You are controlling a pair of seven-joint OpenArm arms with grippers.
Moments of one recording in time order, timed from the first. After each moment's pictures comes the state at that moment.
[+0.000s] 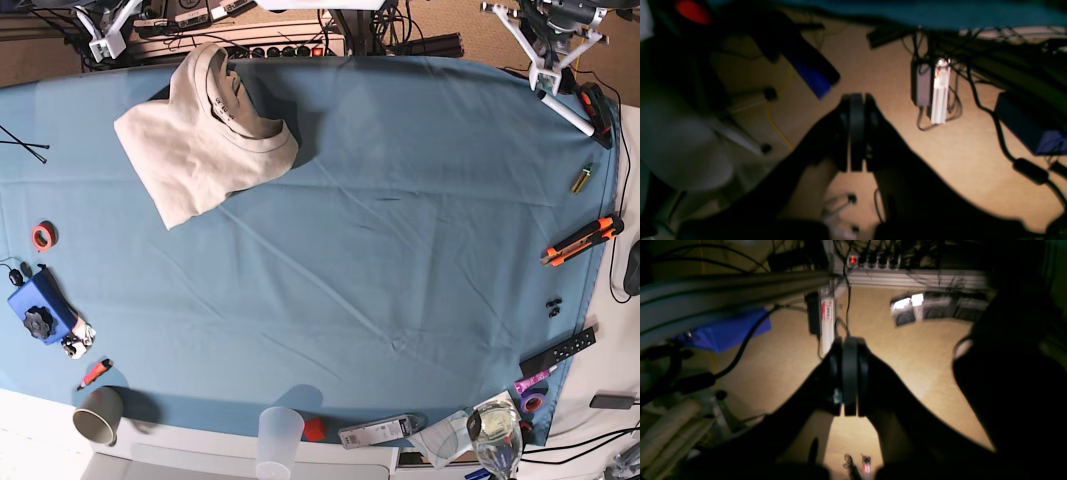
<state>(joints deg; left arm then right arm) 50.3 -13.4 -15.6 127.3 -11.1 -9.1 67.6 -49.8 7.4 45.2 115.9 47.1 39.8 -78.1</state>
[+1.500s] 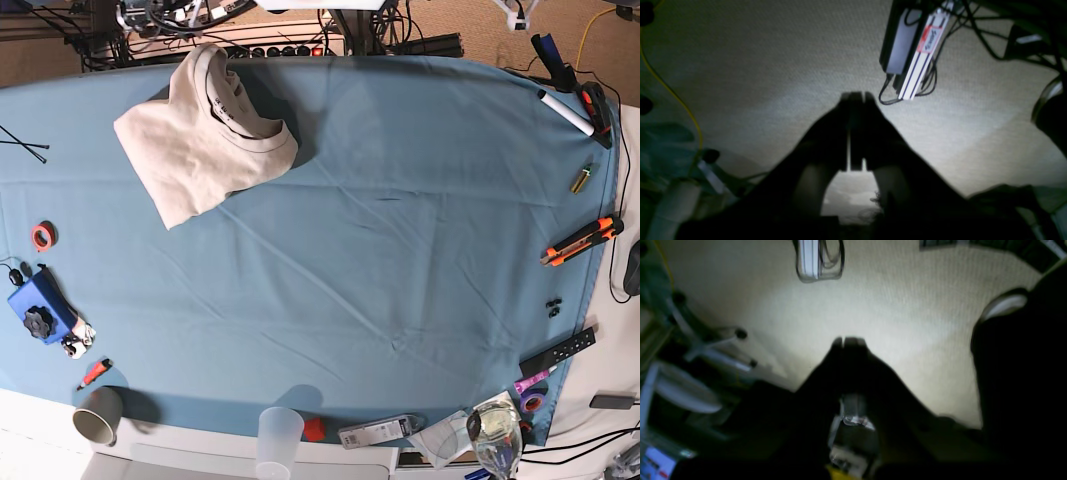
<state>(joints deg) 22.9 -10.8 -15.9 34.1 -2.3 -18.1 14.2 -18.4 18.8 5.3 38.4 2.4 39.5 -36.1</state>
